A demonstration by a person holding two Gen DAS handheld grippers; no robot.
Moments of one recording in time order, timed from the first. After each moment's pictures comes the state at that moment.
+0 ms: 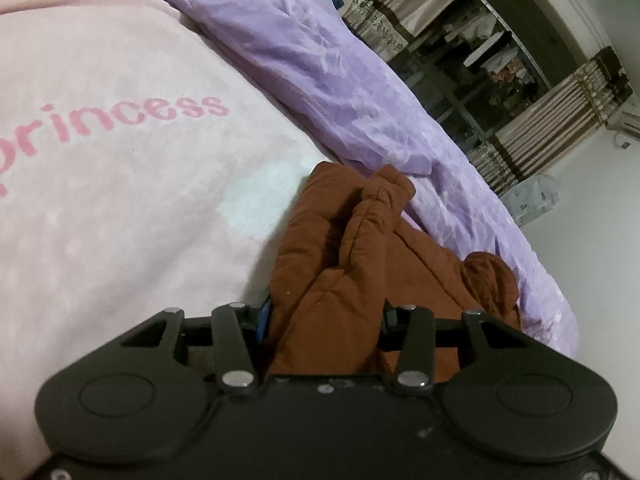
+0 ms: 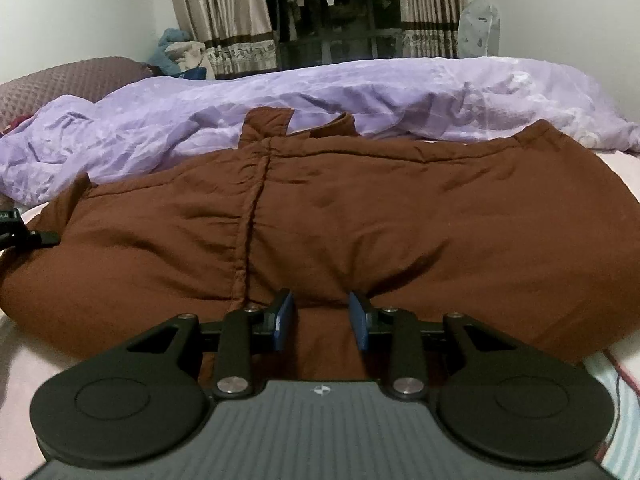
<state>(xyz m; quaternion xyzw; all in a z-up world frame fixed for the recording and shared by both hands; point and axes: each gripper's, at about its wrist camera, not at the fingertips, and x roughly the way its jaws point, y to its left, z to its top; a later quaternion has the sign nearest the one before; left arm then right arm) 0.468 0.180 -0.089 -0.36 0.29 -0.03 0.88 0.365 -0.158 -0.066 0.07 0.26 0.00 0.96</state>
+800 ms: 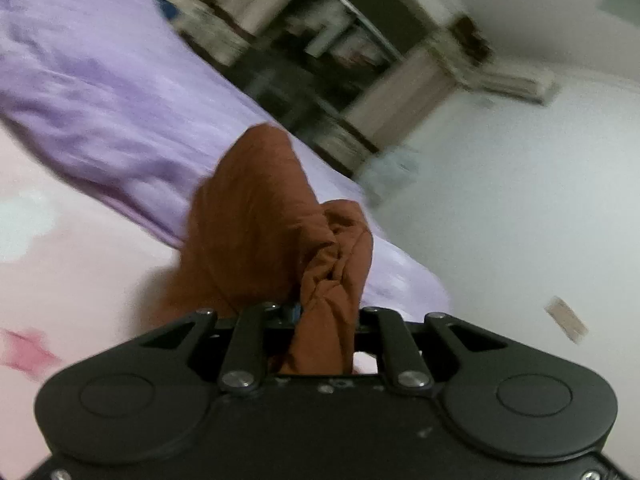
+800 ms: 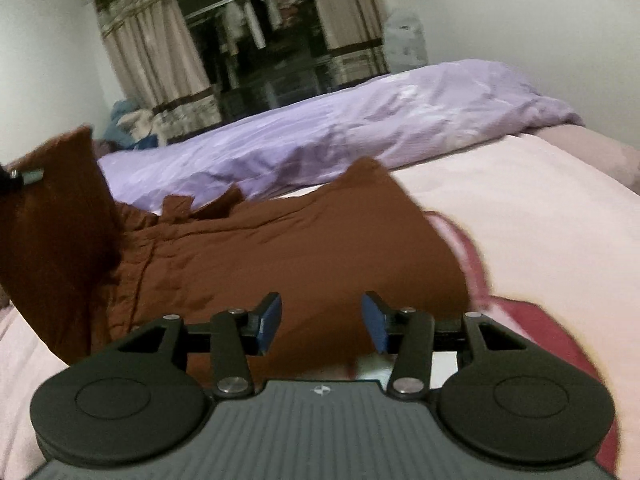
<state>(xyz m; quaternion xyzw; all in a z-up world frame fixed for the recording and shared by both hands) 0.443 -0.008 0.062 -0.32 0.21 -0.25 0.89 0.271 -0.303 -0.033 0.17 0.21 -0.06 0.96</state>
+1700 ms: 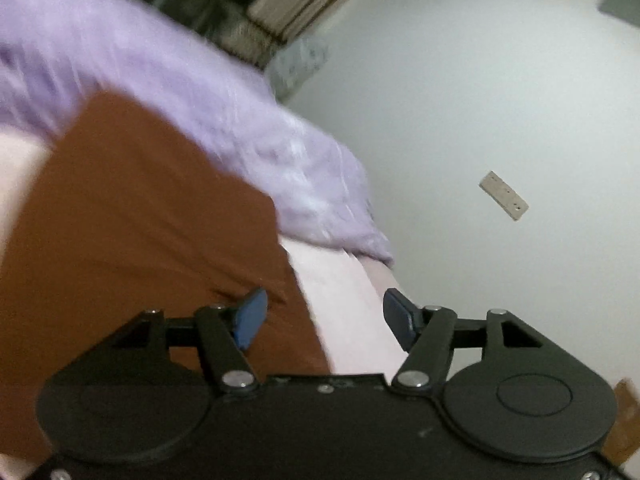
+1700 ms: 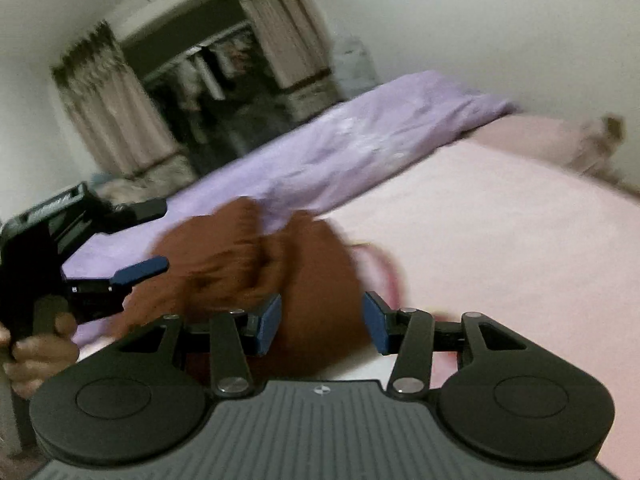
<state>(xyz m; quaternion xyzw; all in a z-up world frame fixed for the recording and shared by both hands) 0.428 -0.153 0.008 -0.23 0.28 -0.38 0.85 0.220 -0.367 -0.029 0.27 0.15 -0.07 0.95</state>
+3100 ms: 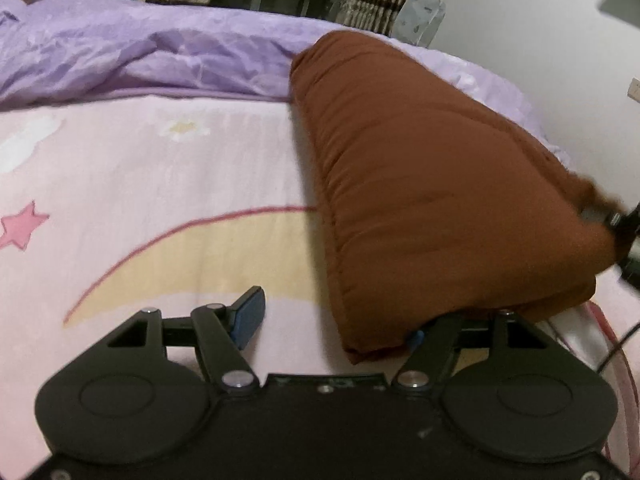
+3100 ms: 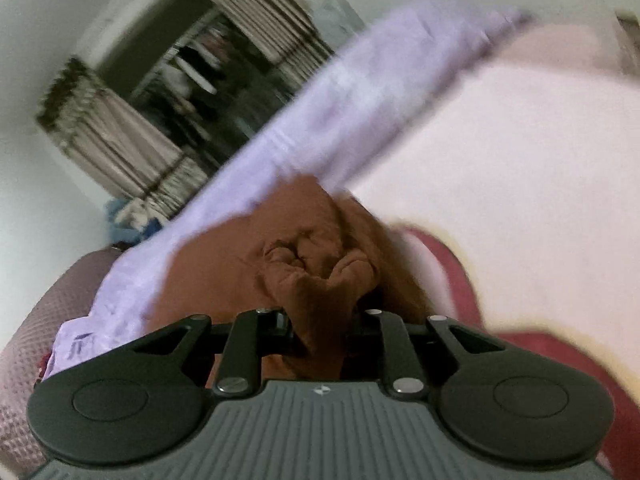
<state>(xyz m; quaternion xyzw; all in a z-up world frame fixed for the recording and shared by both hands) 0.408 -0.108 -0.095 -0.06 0.34 -0.19 0.92 0.324 -0.416 -0.074 0.40 0.19 -0.04 0.90</state>
